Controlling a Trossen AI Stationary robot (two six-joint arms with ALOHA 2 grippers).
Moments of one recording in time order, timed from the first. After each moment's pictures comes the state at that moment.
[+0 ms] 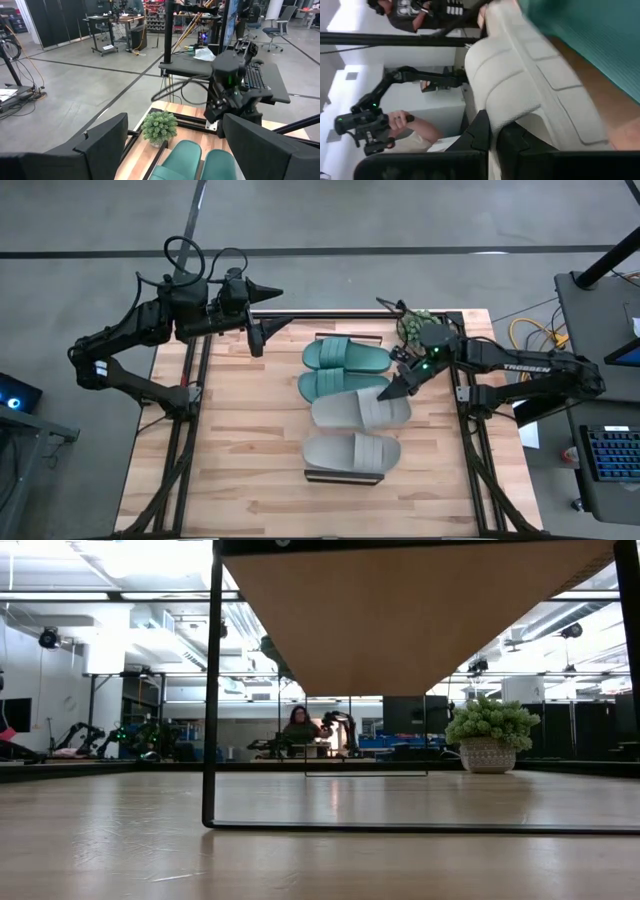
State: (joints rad) left arm 0.14 1.19 1.64 -0.55 -0.22 -0.02; right arm -0.22 1.00 0.80 -0.20 -0.71 1.23
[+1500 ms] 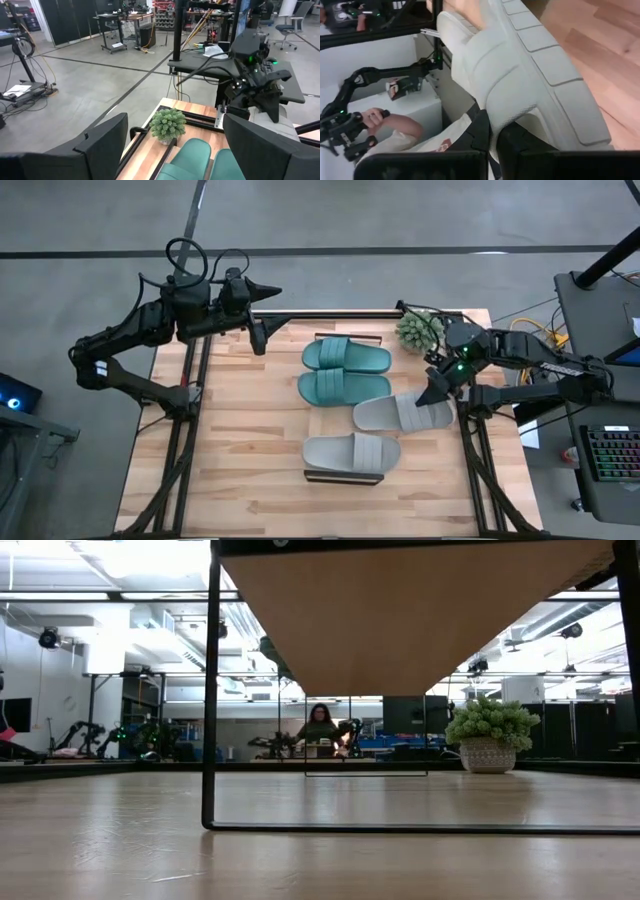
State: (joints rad) left arm 0.14 1.19 1.63 -0.55 -0.27 -0.02; right arm -0.19 0.81 0.98 -0.90 -0.66 1.24
